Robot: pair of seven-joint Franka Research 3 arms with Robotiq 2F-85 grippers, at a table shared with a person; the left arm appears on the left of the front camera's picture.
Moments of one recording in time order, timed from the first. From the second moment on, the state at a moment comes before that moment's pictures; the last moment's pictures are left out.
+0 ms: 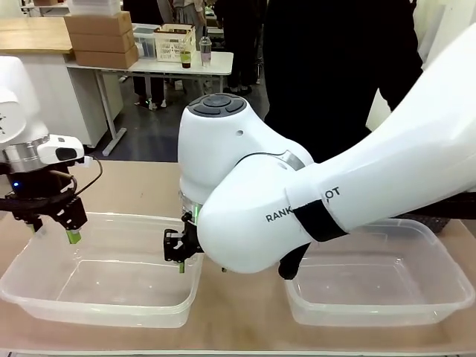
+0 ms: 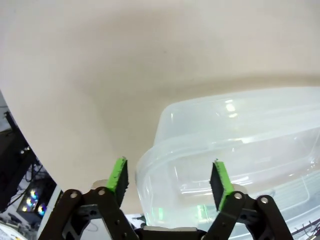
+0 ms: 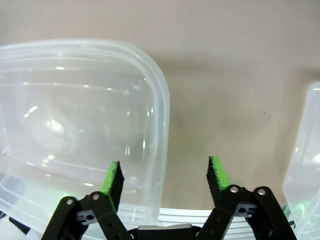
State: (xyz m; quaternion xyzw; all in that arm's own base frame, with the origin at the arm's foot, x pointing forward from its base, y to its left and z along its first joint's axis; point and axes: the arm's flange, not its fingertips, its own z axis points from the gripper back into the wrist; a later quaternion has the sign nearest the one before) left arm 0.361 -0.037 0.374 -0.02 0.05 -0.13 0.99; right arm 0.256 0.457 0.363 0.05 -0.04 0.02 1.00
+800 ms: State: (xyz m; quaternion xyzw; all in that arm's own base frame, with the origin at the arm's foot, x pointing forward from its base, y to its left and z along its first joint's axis) left arm 0.366 -0.035 0.378 -0.02 0.03 -0.12 0.99; right arm 0.258 0.452 0.362 0.05 -0.05 0.01 1.00
